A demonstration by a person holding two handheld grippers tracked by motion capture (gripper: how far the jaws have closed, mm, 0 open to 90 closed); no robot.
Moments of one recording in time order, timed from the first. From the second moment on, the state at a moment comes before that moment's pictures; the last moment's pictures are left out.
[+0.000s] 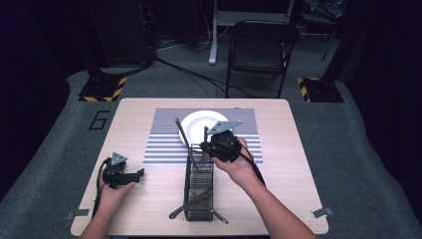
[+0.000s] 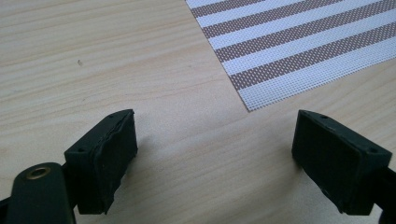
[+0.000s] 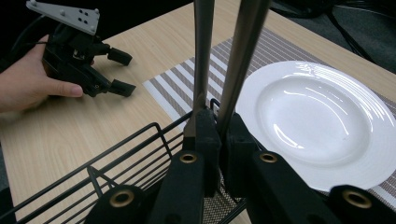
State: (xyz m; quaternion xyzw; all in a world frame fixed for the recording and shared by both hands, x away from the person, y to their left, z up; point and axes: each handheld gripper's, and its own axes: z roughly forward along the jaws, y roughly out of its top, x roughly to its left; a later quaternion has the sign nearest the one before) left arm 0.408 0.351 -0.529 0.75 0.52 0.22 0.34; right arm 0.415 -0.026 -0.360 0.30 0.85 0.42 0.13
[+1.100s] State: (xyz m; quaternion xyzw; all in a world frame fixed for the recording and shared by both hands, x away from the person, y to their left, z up) left arm 0.408 0.351 -0.529 0.75 0.52 0.22 0.34; right arm 0.417 -0.058 -0.307 0.31 0.83 0.44 0.13
